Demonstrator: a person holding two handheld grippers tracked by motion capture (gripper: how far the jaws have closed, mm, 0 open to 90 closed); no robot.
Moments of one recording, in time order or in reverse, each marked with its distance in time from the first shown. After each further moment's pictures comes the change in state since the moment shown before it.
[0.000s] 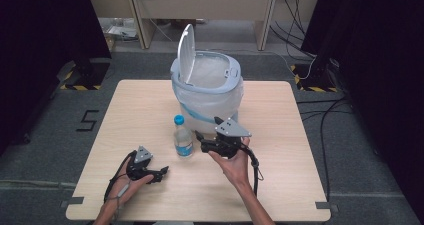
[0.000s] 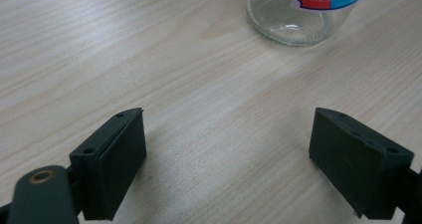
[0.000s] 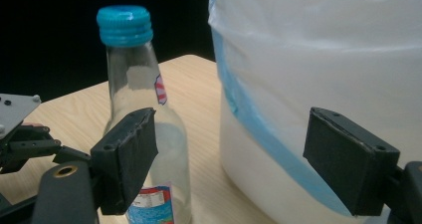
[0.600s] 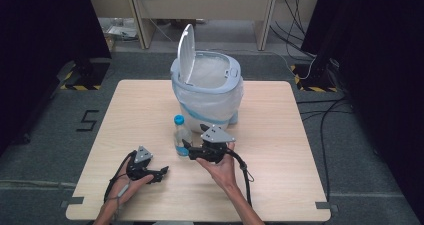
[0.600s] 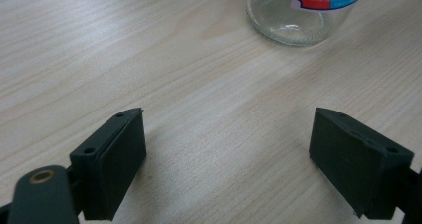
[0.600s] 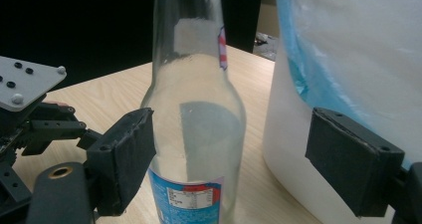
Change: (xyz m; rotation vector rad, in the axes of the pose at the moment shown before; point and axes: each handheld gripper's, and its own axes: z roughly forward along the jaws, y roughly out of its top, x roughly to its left) left arm 0.000 0.000 0.000 0.002 0.001 0.001; right arm 0.023 -0.026 0.034 0.008 0.095 -0.019
